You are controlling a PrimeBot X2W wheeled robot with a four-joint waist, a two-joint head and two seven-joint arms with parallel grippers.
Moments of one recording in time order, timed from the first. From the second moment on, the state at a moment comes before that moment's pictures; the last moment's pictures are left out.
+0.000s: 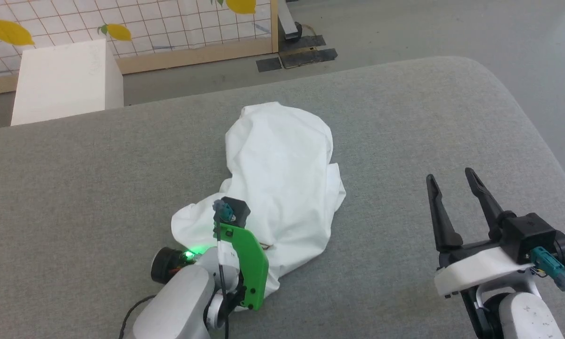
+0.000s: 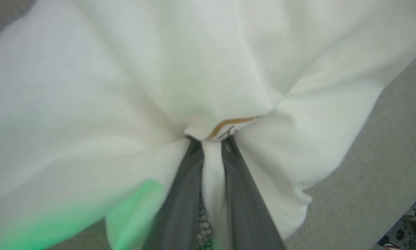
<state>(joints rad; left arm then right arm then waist) -0.40 0.19 -0.61 0.41 -0.52 0.07 0.55 -0.08 -0.05 0.01 0.02 0.06 0.13 -0.13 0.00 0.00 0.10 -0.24</state>
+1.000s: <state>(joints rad) -0.15 0.25 -0.22 0.13 -0.34 0.11 -0.26 -0.04 -0.05 -0.02 -0.02 0.05 0.13 -0.11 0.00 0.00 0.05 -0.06</state>
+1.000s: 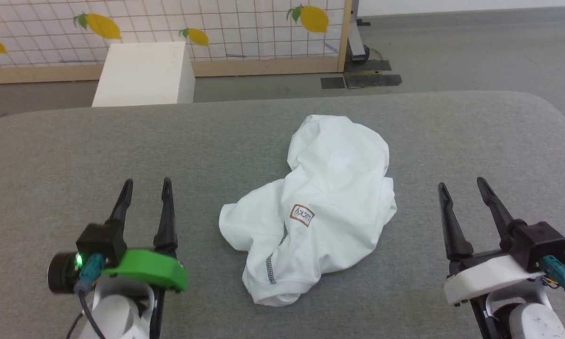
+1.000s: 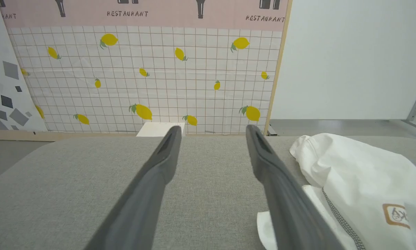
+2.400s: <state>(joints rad) -0.48 0.15 -0.28 0.59 -0.33 0.10 0.06 -0.05 -0.05 0.03 0.00 0.06 0.13 -0.11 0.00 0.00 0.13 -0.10</state>
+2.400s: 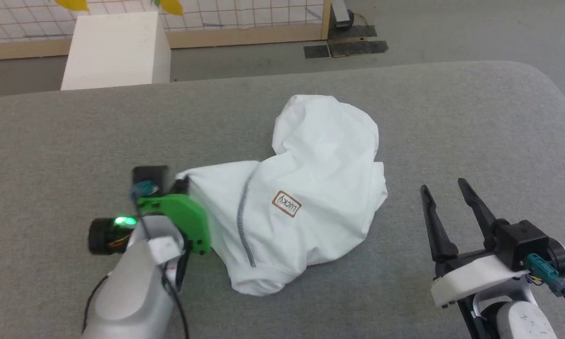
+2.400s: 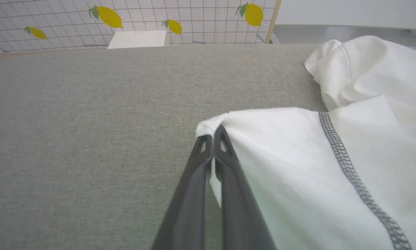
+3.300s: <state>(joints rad) 0.00 0.18 -0.07 0.10 -0.35 0.27 -0.25 -0.02 -0.07 0.17 0.02 0.11 0.13 0.21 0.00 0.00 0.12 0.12</state>
